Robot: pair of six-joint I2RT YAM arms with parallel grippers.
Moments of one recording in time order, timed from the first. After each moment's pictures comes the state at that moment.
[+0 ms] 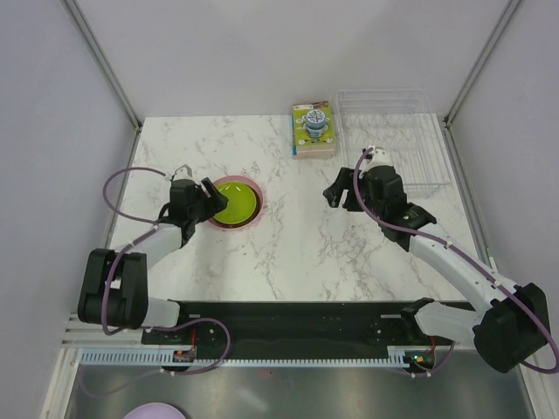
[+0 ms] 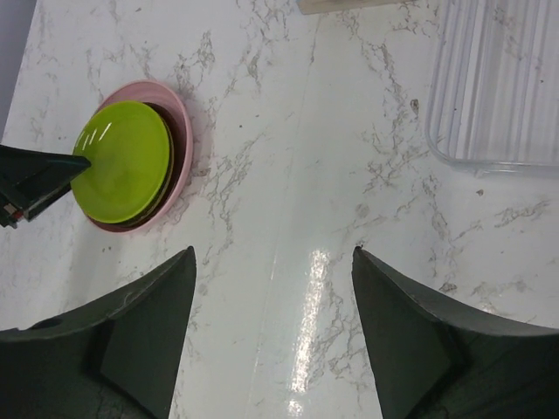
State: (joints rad) left arm -0.13 1.40 0.60 0.20 0.03 -0.60; right arm 0.49 1.15 0.86 -0.16 0.03 0.53
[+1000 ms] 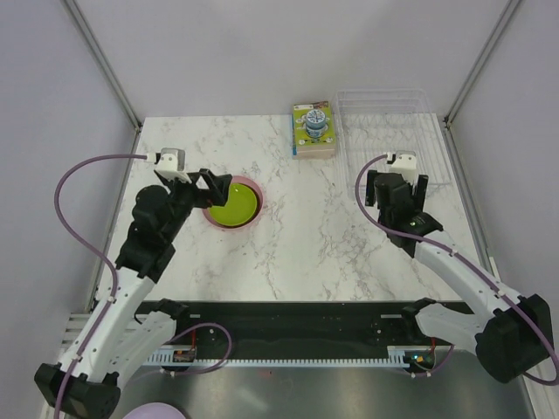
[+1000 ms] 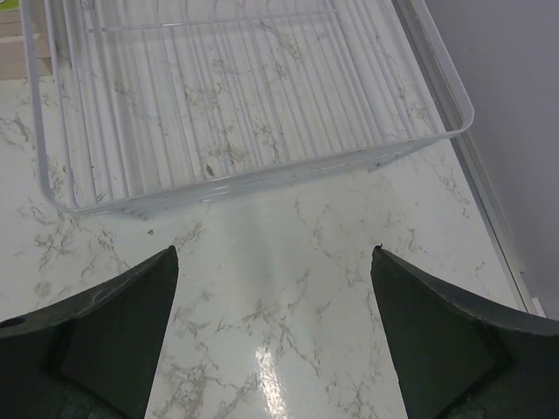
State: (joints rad) left arm -0.31 0.79 0.78 -0.08 0.00 -0.28; right arm 0.45 1.08 0.79 -0.25 0.71 0.21
